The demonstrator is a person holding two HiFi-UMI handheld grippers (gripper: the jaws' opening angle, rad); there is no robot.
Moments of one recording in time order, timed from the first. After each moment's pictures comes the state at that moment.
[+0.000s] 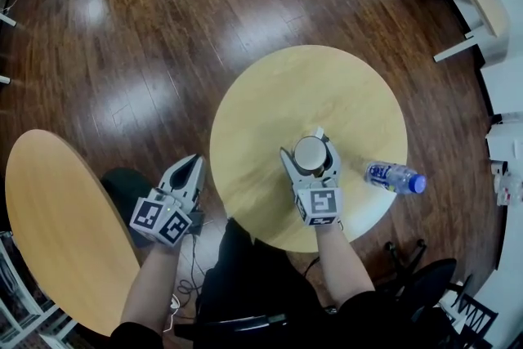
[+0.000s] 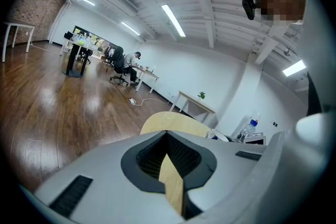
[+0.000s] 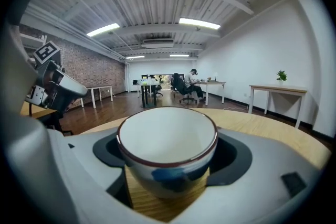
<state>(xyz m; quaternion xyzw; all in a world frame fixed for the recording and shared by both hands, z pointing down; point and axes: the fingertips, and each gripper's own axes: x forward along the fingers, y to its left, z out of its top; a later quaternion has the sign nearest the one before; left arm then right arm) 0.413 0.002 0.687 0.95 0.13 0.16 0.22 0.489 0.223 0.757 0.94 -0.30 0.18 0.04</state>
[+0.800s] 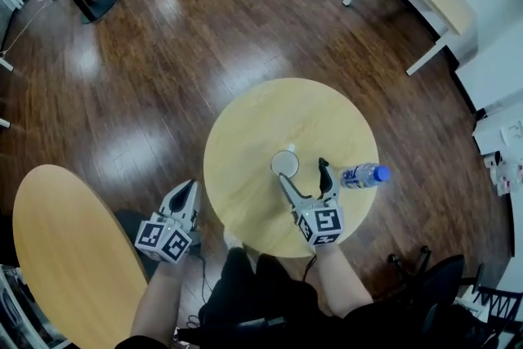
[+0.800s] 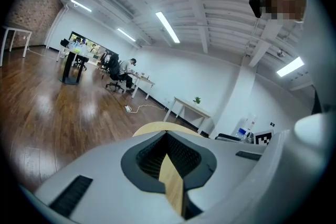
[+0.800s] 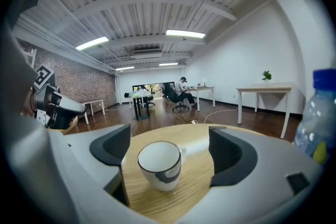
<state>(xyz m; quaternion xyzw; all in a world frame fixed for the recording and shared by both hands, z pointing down) 0.401 0.018 0.640 0.96 0.14 0.12 0.21 0.467 0.273 0.685 0.95 -0.26 0.15 -0.02</state>
